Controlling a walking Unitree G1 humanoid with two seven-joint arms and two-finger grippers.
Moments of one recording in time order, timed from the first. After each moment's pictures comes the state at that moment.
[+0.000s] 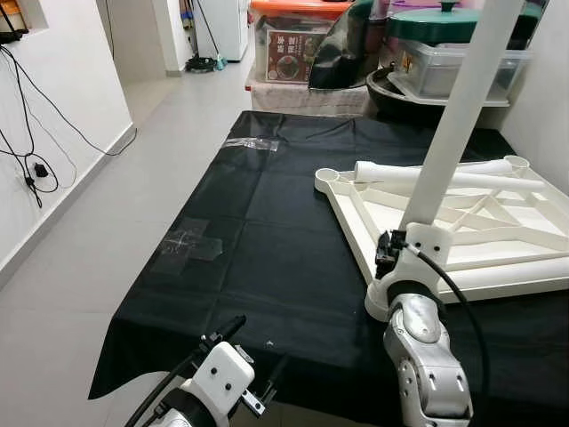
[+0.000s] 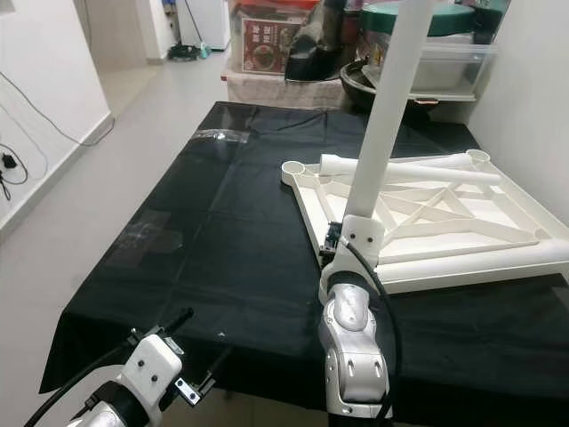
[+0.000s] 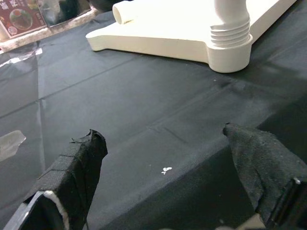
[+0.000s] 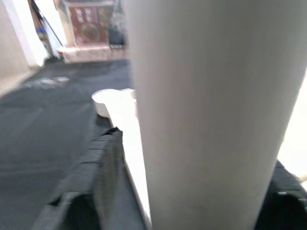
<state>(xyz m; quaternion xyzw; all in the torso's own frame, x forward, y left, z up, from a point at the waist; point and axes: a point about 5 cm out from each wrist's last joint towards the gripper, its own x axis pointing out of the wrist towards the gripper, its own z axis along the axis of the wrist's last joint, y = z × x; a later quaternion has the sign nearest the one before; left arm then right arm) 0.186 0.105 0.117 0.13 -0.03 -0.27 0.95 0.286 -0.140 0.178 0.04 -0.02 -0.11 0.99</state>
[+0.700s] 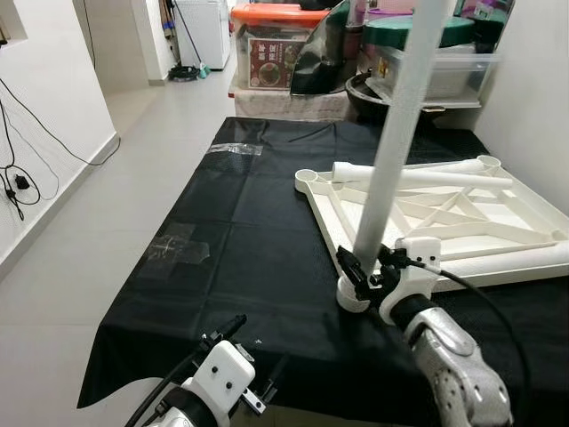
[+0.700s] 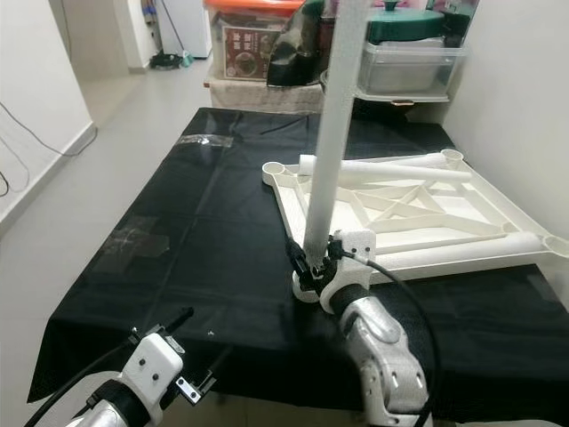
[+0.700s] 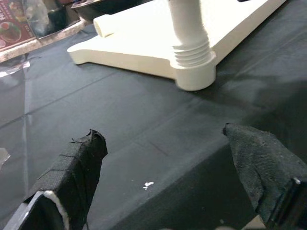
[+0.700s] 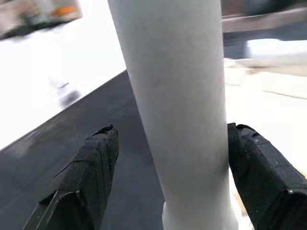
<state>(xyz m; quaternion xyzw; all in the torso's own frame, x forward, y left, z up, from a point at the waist) 0.187 0.105 0.117 0.13 -0.04 -0.27 0.95 0.295 -0.164 0.160 0.07 0.02 0.24 0.97</state>
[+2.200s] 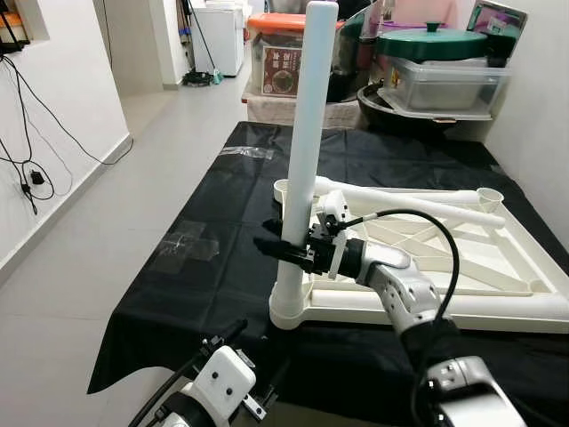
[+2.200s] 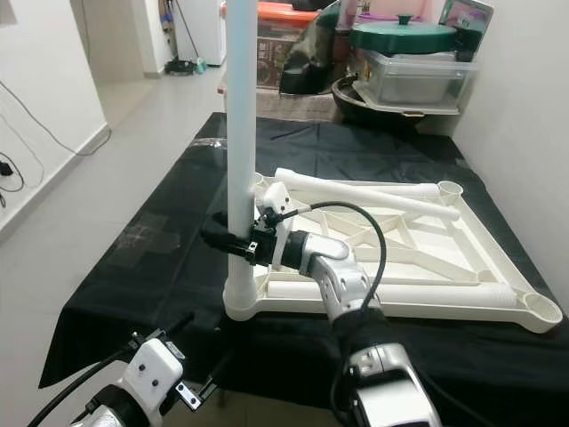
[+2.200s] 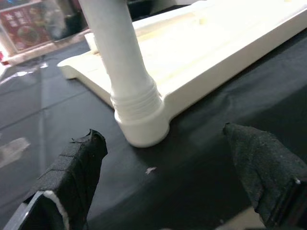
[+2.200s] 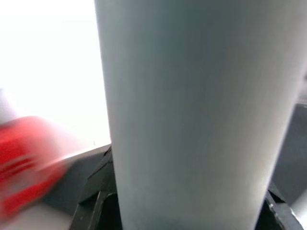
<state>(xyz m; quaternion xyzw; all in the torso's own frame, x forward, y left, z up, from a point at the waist) 0.185 0.104 0.117 0.13 -0.04 -0.27 0.95 0.338 -0.088 0.178 0.04 -0.04 0.35 0.93</state>
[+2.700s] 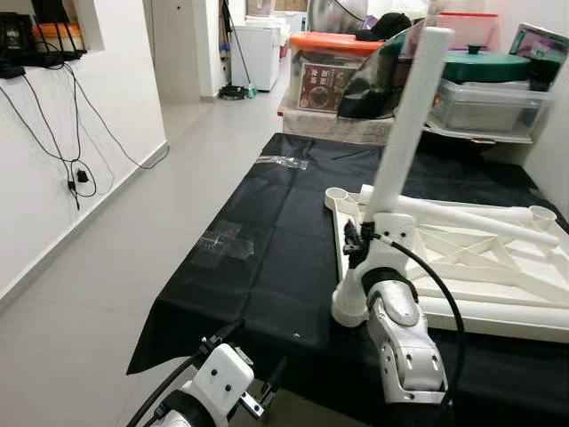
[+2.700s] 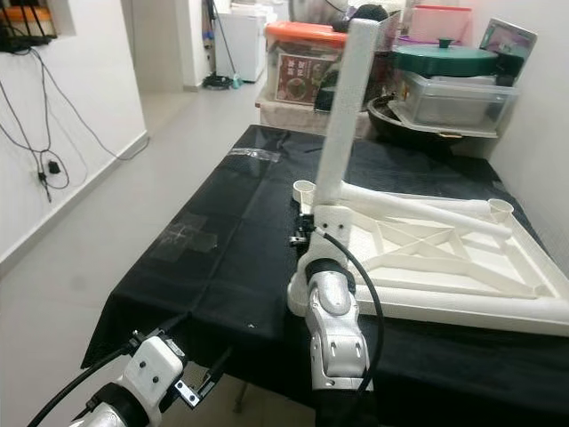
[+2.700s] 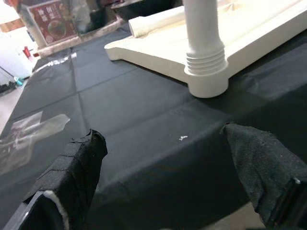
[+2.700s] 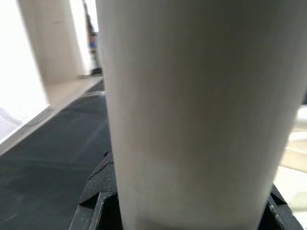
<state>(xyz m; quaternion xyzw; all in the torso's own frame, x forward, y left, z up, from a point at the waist) 0.189 0.105 0.112 0.13 -0.03 -0.27 0.95 0.313 -0.132 0.170 0.04 -0.02 -0.09 1.00</state>
